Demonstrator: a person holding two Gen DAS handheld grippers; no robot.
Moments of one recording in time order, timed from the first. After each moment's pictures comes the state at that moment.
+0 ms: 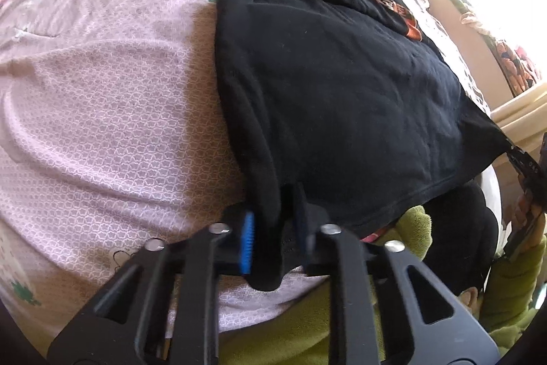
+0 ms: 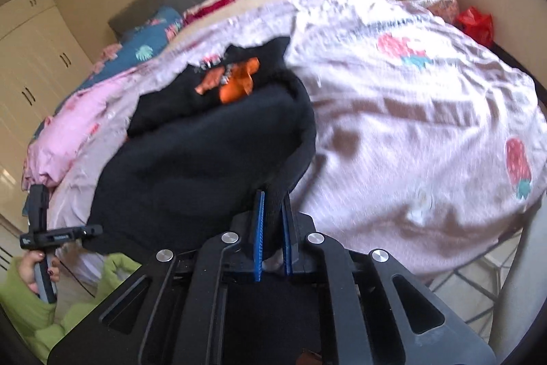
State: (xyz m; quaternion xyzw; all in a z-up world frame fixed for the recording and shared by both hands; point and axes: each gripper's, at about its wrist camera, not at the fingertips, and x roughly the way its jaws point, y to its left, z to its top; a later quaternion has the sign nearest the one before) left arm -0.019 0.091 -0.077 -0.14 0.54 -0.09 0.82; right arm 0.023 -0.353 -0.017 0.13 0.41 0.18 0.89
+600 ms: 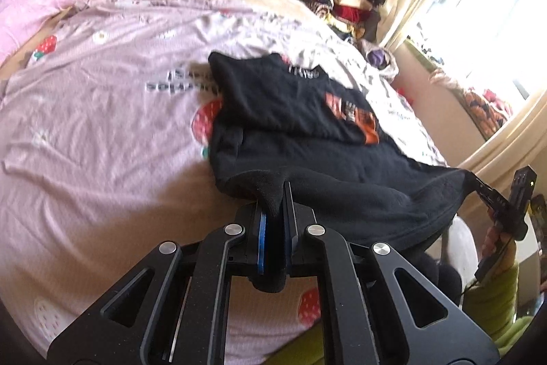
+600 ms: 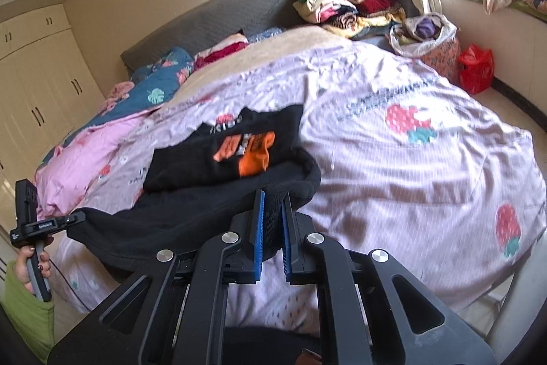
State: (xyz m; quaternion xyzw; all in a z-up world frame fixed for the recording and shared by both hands) left arm 0.005 0.124 0.022 -0.18 0.40 -0.11 0.89; right arm 0.047 -0.353 0.042 0.14 0.32 0.17 0.92
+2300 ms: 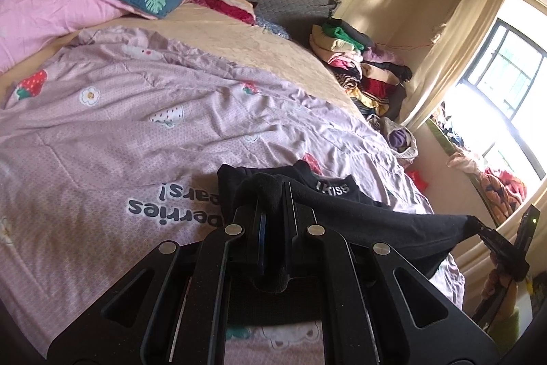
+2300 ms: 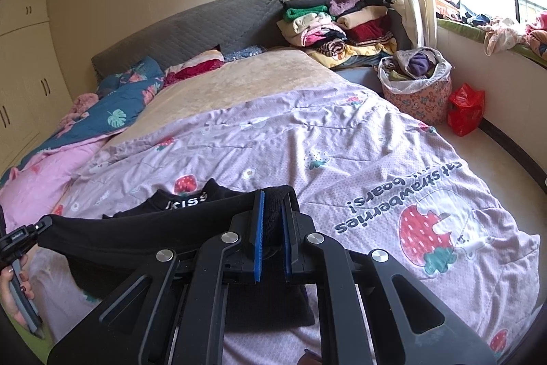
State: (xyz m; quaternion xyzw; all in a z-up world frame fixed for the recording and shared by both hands) left arm 0.148 0.159 0.029 -0.25 0.29 -0.03 0.92; right arm 0.230 -0.309 0.065 0.09 0.31 0.11 0.94
